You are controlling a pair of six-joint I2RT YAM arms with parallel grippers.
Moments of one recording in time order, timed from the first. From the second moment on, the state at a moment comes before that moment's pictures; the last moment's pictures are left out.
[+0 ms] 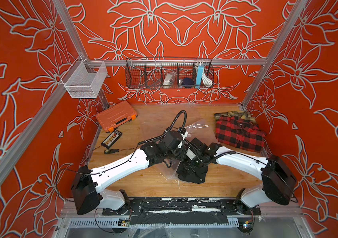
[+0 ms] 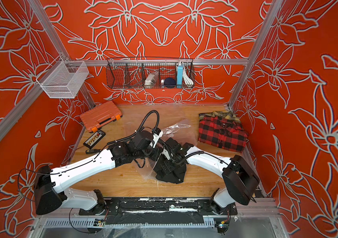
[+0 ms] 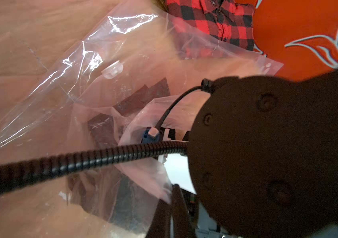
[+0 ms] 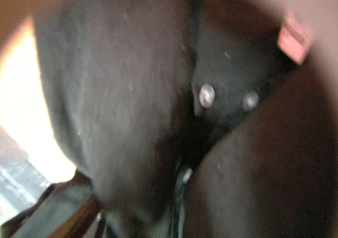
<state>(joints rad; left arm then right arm) -0.89 1.35 1.13 -0.49 0.02 -0.44 0.84 1.46 0.95 -0.74 -0.20 0.22</state>
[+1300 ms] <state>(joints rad) -1.00 1.43 1.17 -0.47 0.05 -0.45 0.69 0.97 0.36 -0.41 -0.22 1.10</state>
